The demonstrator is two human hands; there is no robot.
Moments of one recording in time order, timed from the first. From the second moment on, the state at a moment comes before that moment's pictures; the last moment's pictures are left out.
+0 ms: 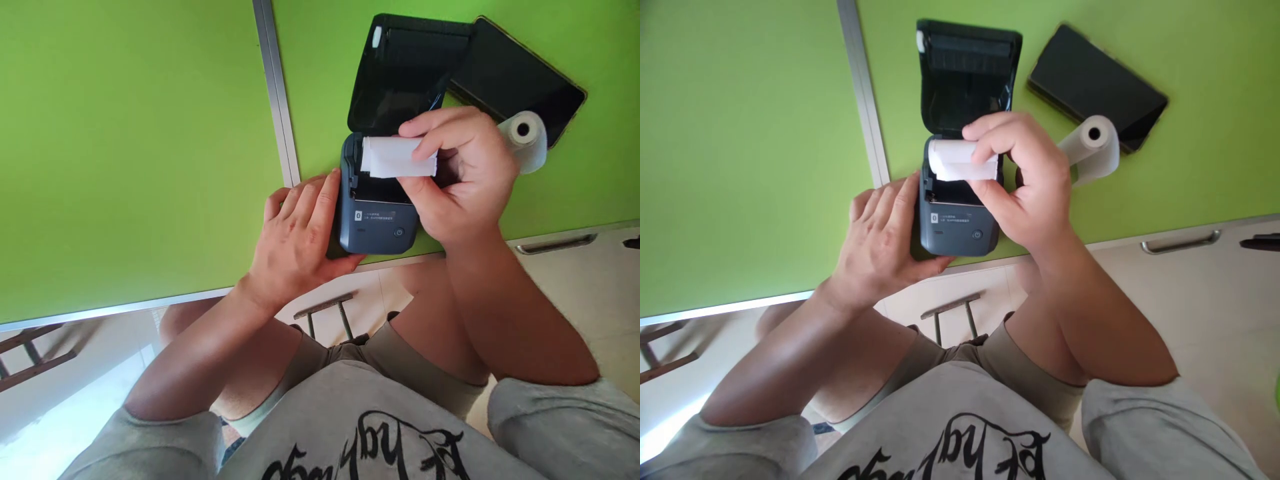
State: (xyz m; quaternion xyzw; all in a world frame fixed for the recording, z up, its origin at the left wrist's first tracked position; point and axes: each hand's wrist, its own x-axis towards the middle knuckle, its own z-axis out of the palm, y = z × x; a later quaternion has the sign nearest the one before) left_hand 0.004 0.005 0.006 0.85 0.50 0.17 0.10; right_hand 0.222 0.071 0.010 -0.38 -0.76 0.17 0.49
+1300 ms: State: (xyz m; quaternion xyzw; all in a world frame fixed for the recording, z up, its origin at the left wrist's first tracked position) left_hand 0.005 0.006 0.011 0.85 0.49 0.20 0.09; right_hand 0.222 0.093 0.063 -0.45 -0.87 0.15 0.17
